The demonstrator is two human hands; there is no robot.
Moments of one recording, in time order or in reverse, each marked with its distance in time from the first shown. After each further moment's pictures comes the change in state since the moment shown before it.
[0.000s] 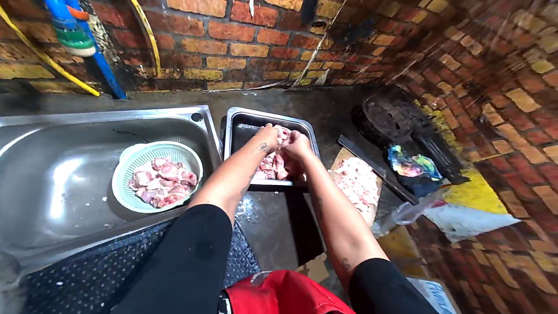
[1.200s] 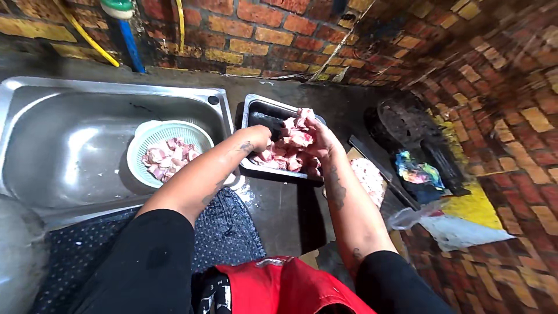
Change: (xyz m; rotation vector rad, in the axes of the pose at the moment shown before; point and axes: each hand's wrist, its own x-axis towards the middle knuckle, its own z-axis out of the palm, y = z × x) left_hand -0.098 -0.043 -0.027 0.057 -0.182 0.044; right_hand -0.023 -0.007 -0.017 0.992 -0.411 0.036
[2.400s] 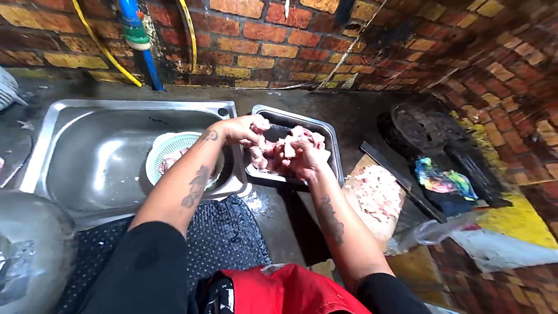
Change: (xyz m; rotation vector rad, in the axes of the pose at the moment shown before) left_hand -0.053 -0.054 -0.027 -0.889 0.133 0.205; right_hand -0.024 0.034 0.066 0.246 0.106 0.063
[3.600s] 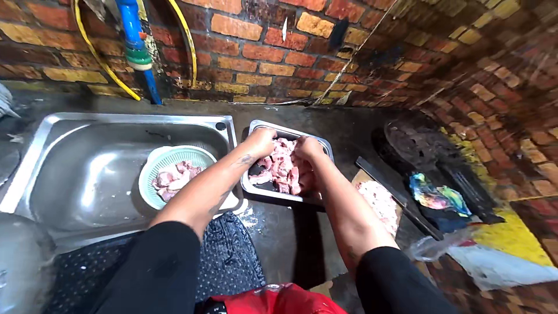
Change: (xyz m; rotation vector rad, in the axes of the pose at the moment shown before) left_hand 0.076 0.001 0.032 0.749 0.291 0.044; right_hand 0.111 -0.068 -0.038 -1.657 0.295 -0.114
